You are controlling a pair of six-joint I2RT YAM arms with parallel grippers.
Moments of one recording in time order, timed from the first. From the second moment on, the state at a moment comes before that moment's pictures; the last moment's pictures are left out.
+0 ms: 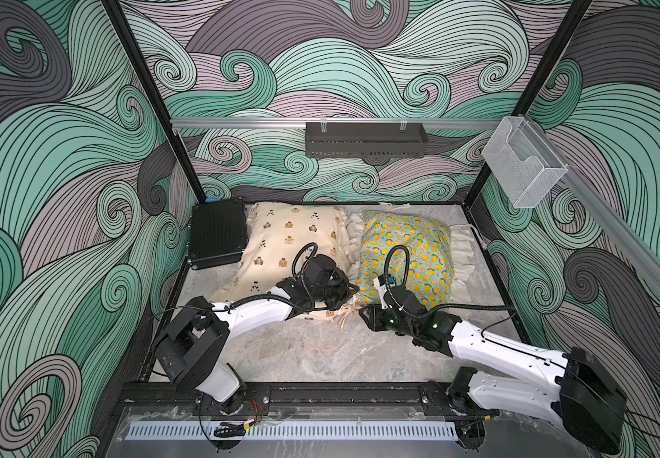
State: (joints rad) left arm -0.78 1.52 0.86 0.05 0.30 -1.50; right arm 0.87 1.12 0.55 -0.17 0.01 0.71
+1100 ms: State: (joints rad) left arm -0.78 1.52 0.86 0.04 0.28 -1.48; right arm 0.87 1.08 0.55 -0.20 0.07 0.70
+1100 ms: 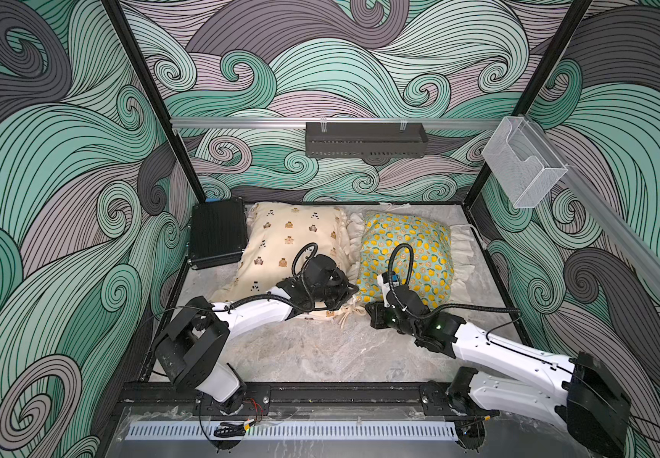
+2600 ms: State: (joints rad) left arm -0.35 1.58 1.05 -0.11 0.38 -1.20; right arm 0.53 0.98 0.58 -0.76 -0.22 0.77
